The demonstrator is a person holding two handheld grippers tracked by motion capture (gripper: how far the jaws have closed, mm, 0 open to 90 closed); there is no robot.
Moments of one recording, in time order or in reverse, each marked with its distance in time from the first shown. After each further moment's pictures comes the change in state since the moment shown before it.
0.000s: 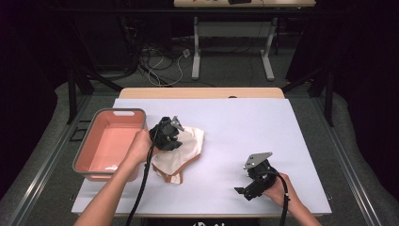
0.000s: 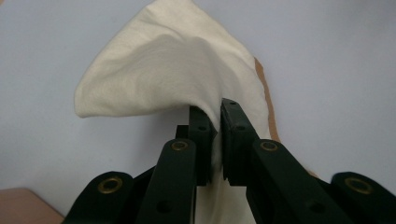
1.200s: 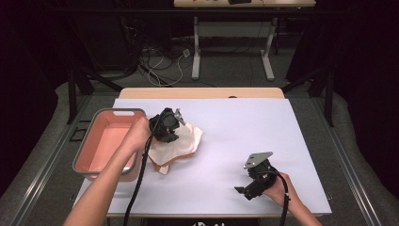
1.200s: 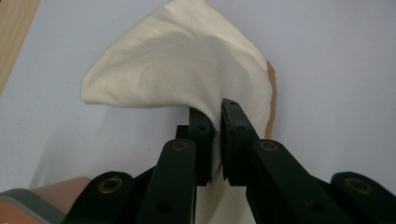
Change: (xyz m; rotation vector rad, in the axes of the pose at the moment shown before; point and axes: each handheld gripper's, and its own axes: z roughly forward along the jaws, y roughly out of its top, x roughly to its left) left arm 0.011 0.022 -0.021 0.107 0.040 0.120; right arm -0.001 0.001 -0.002 -0.010 -0.004 -0.006
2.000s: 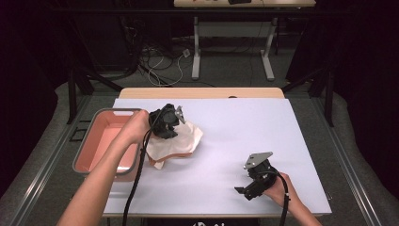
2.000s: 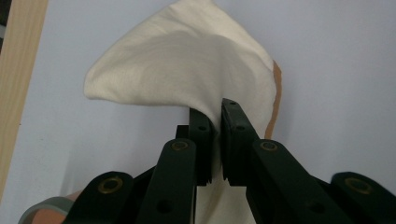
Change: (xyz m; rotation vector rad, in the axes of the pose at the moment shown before) left arm 0.006 0.010 -0.015 0.037 -0.019 0.142; right arm 0.000 0.000 0.000 0.003 0.004 -0.001
